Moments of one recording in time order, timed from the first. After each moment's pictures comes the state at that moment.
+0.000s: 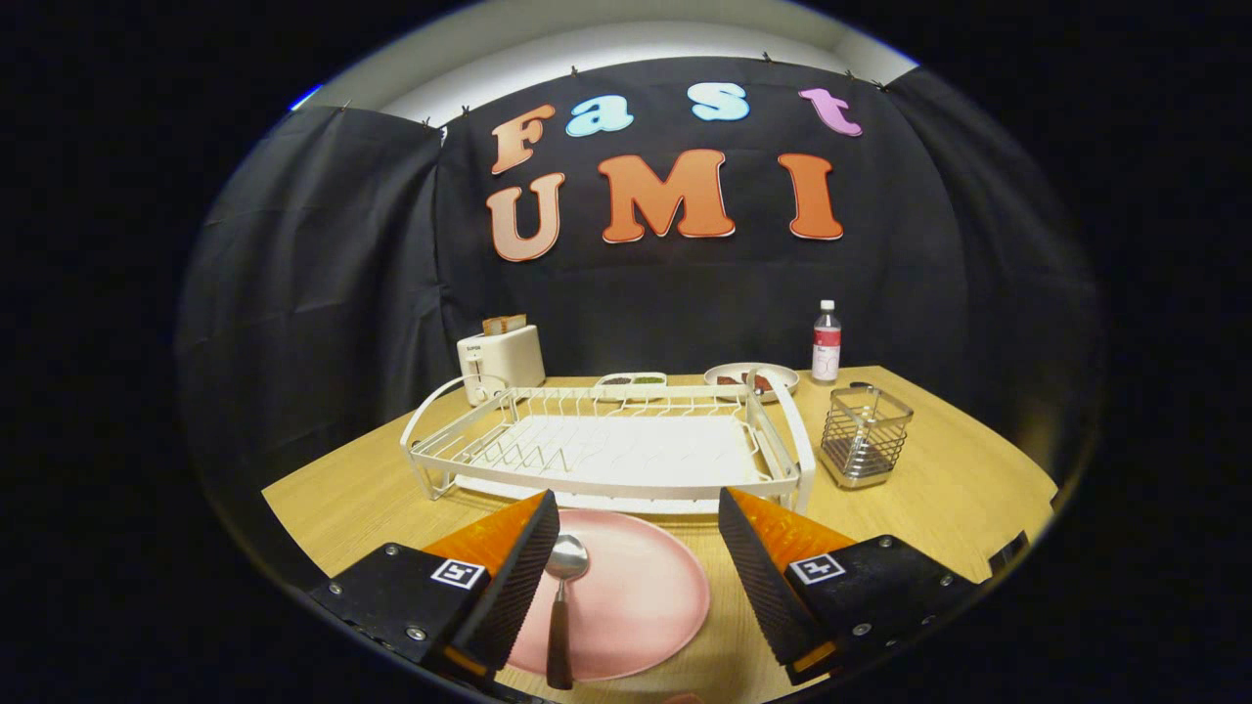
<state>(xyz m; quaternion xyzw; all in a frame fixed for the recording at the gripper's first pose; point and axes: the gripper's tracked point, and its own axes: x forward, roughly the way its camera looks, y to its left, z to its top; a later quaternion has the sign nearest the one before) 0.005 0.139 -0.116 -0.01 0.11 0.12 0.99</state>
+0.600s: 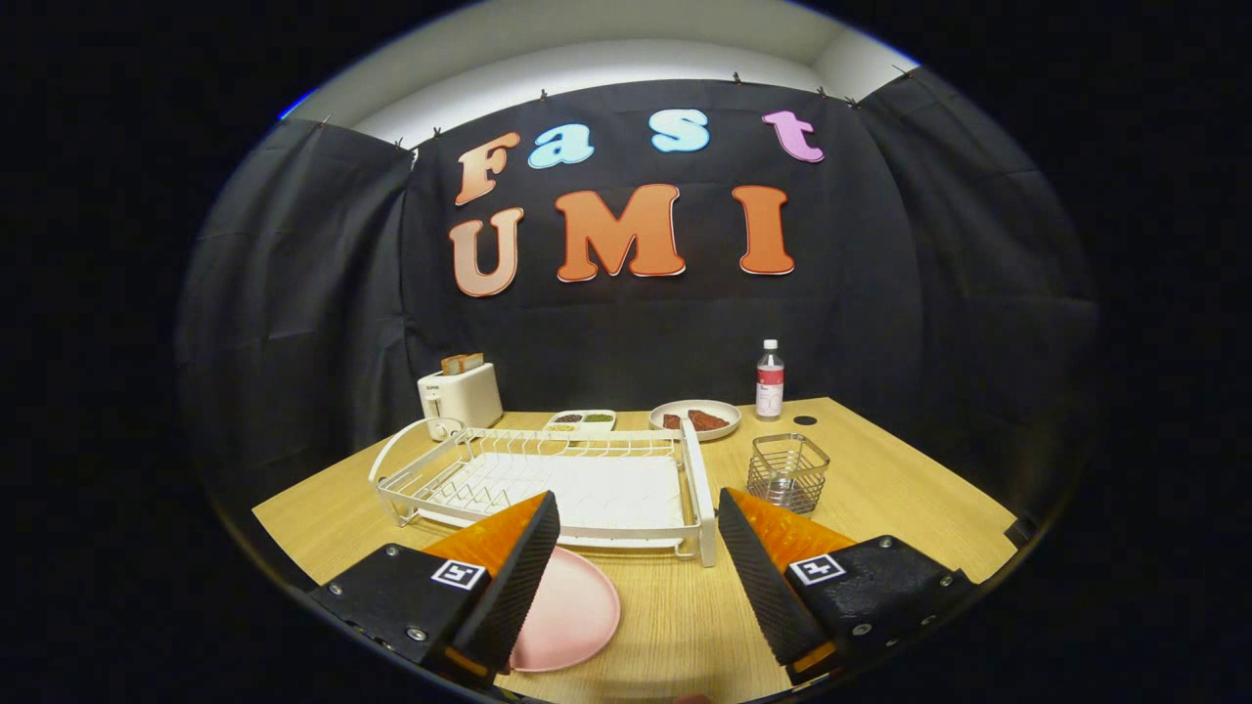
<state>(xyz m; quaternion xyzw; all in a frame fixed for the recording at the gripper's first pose) 0.001 0.075 -0.071 -0.01 0.08 0.07 0.99</state>
